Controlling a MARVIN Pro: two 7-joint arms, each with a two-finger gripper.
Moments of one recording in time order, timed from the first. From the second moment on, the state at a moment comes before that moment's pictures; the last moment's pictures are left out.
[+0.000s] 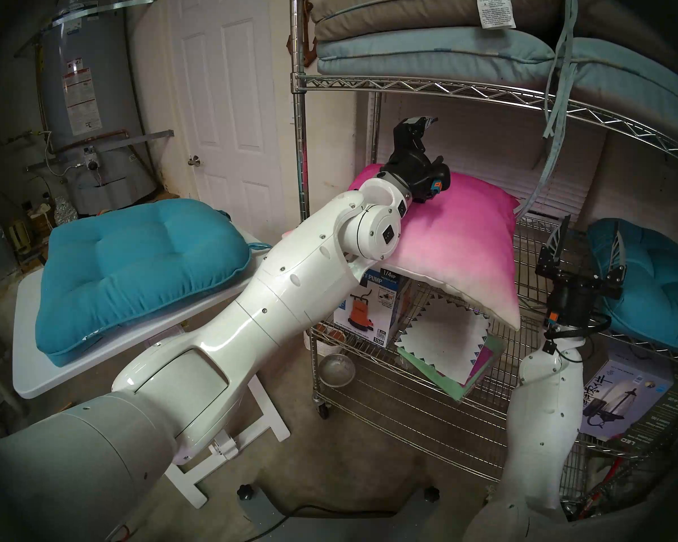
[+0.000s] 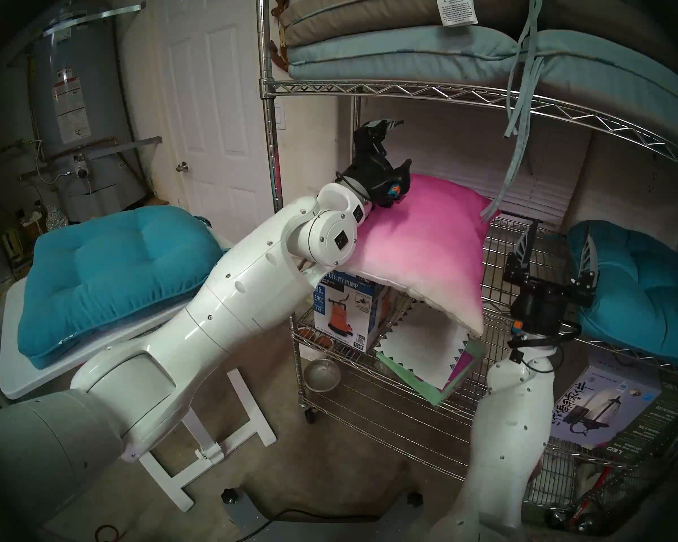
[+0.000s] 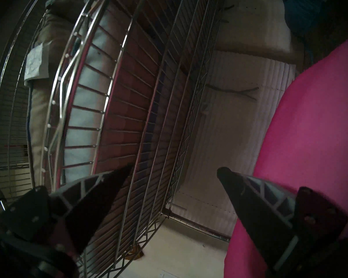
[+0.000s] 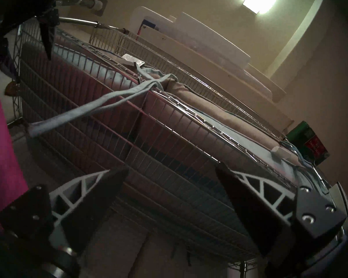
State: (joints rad) left arm 0.70 -1.50 -0.80 -1.37 0.75 0.10 0.05; right arm -1.36 -1.65 2.18 -1.49 -1.30 -0.96 -0.86
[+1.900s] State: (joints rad) left arm 1.06 -1.17 -0.82 -2.18 0.86 0.47 -0.21; right arm -1.88 -1.59 2.02 -1.87 -1.22 -0.96 -0.86
